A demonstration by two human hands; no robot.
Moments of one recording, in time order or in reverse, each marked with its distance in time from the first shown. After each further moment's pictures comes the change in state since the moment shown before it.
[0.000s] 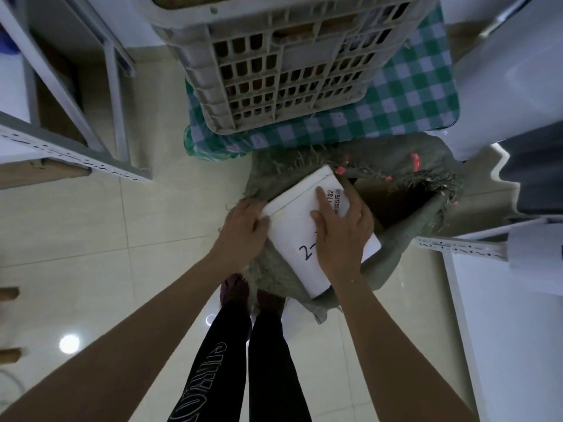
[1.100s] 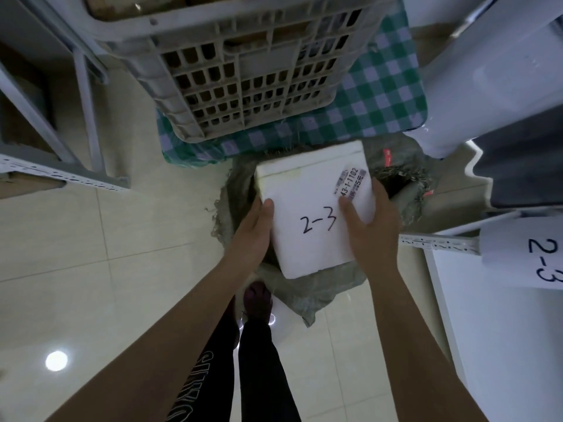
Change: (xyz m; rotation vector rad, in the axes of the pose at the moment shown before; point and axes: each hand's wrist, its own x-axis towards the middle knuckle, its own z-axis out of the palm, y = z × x) left_hand -0.003 0.071 0.033 -0.601 -0.067 -0.236; right_hand 0.027 0.058 -0.068 0.542 -0.018 0.374
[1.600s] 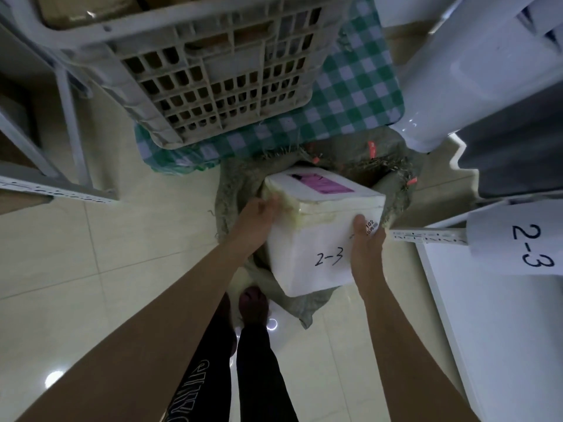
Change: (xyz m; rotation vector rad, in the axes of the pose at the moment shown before) left_hand 0.038 0.007 0.029 0.328 -0.016 -0.023; right_hand -0.015 0.052 -0.002 0.351 0.035 0.440
